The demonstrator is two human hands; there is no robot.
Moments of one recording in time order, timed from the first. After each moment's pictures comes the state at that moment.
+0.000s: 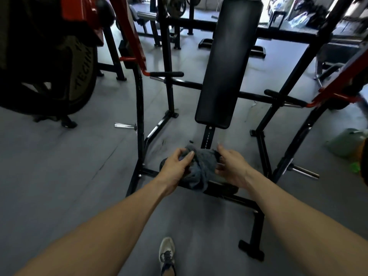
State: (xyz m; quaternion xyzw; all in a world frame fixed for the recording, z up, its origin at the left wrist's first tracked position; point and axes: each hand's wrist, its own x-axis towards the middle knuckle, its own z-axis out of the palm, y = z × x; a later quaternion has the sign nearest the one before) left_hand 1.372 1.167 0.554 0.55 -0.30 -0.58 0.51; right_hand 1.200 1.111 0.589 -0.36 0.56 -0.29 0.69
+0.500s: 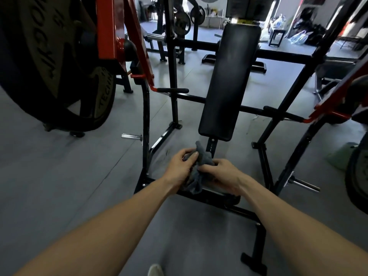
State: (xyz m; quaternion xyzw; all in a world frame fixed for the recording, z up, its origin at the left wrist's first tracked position) left_hand 1.379 1.171 0.614 0.58 -0.36 -0.53 0.51; right_hand 1.220 1.136 0.638 -0.52 0.49 -0.21 0.67
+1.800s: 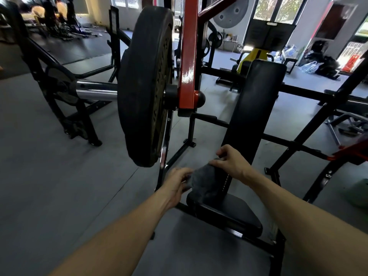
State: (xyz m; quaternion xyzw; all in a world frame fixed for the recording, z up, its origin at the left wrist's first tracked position) left_hand 1.533 1.187 0.664 0.53 -0.15 -0.62 0.56; right_hand 1.361 1.090 0.733 -0.74 0.53 -0.19 0.38
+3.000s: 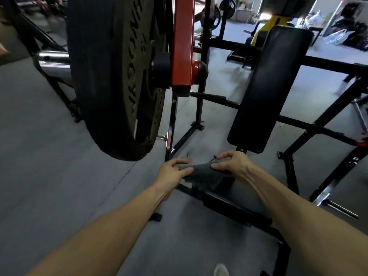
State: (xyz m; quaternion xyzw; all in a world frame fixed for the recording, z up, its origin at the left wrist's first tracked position) left_hand 1.556 1.162 0.596 0.66 -0.29 -0.47 0.51; right_hand 1.360 1.044 0.640 -0.56 0.57 -0.16 0.57
